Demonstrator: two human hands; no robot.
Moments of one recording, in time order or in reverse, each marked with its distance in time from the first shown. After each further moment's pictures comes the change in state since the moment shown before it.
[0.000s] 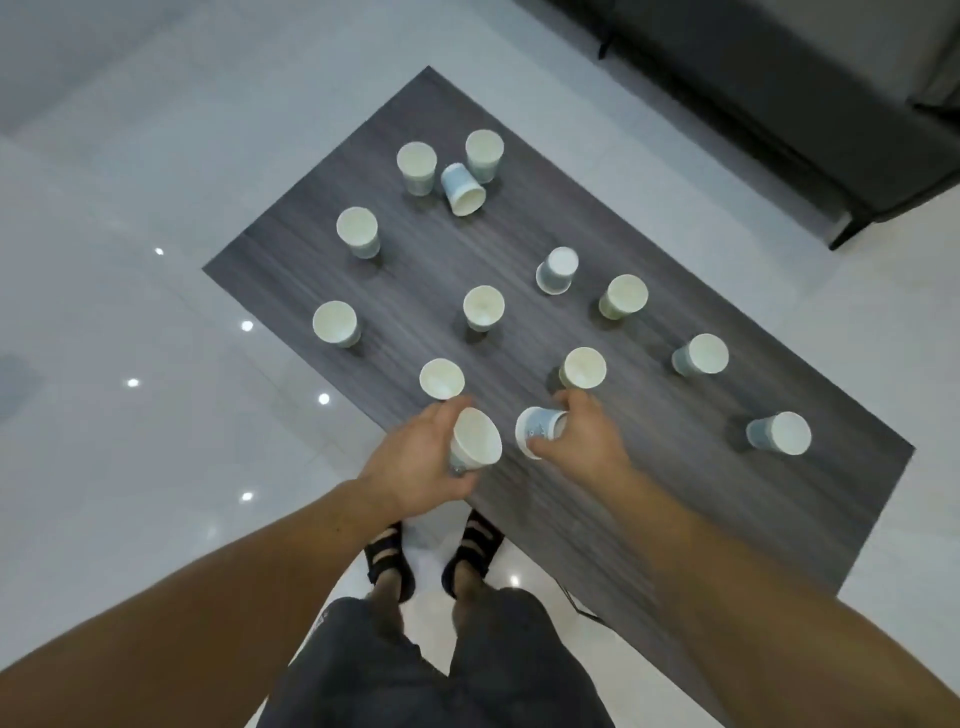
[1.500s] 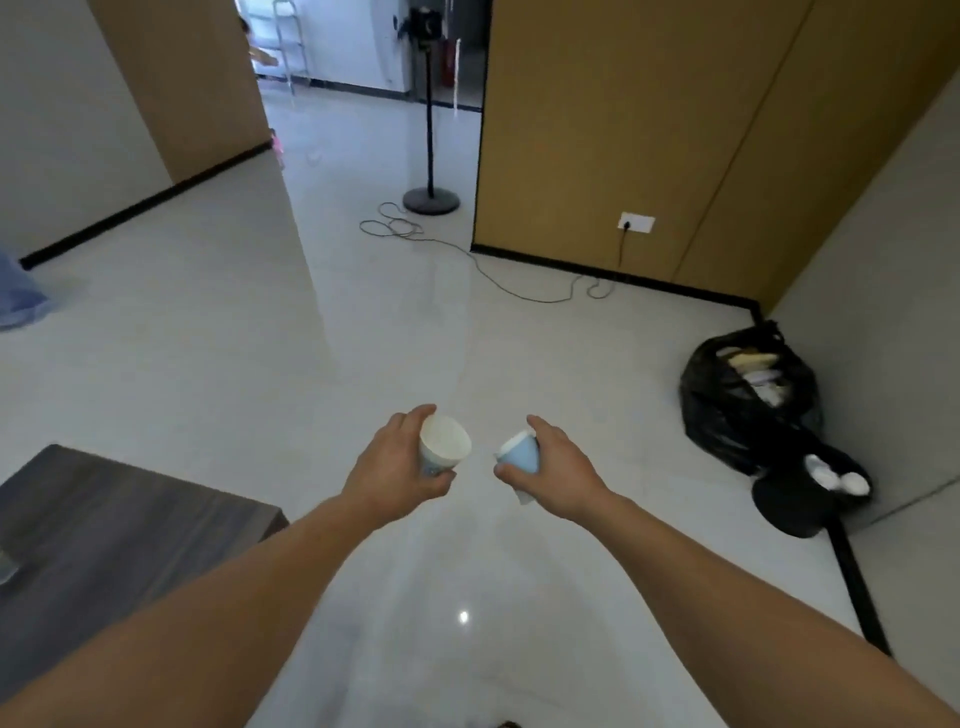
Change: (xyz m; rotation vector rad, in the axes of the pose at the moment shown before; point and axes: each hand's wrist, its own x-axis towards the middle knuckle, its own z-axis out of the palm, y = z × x) left_hand -0.498 0.304 0.298 0.390 -0.922 1.478; right_hand -0.780 0.197 0.261 0.790 1.282 1.109
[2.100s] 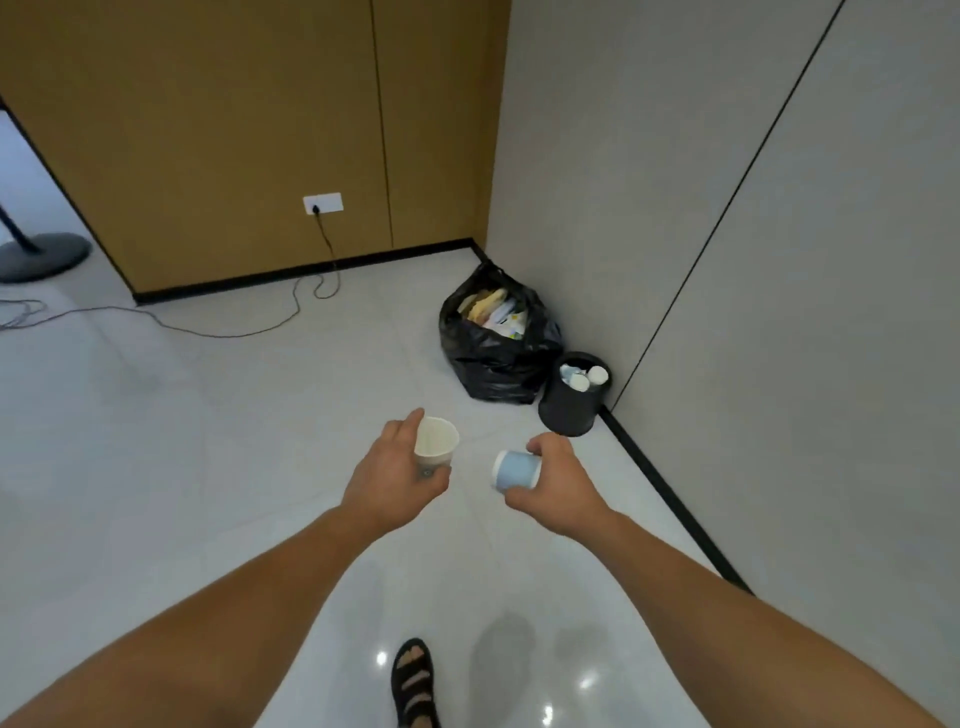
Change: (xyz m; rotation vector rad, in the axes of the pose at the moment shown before) left_hand 0.227 0.264 0.255 -0.013 -0.405 0.462; right_hand 0.006 0.268 -0.200 0.172 0.449 0.559
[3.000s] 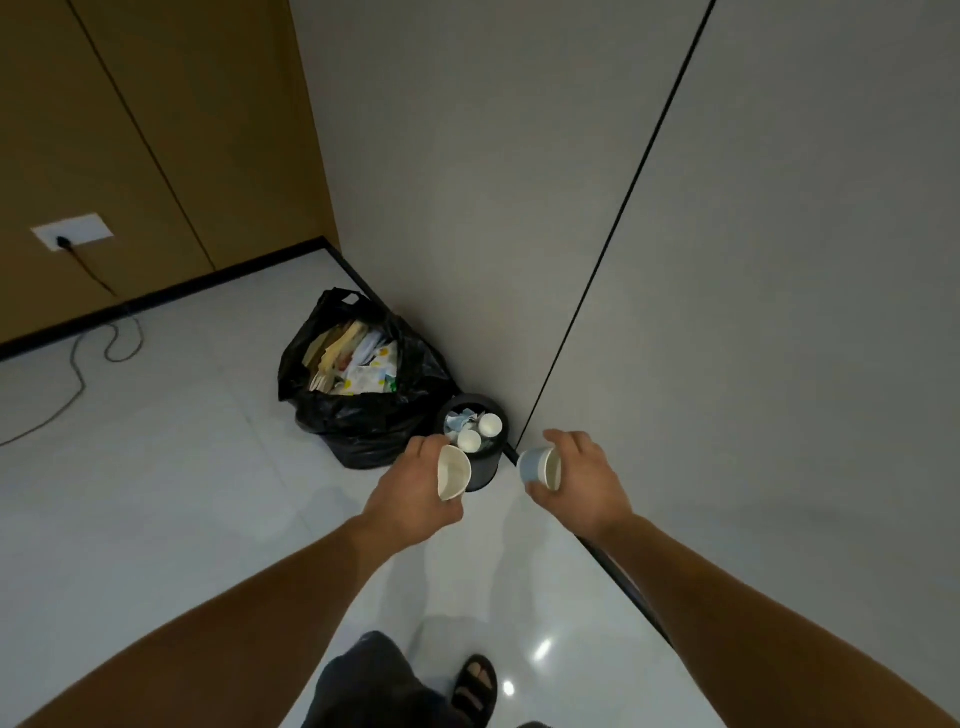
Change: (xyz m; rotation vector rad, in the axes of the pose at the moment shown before) left_hand 0.419 0.191 0.219 0.020 -0.394 0.194; right_hand 0.333 0.202 -0.250 -0.208 0.184 0.179
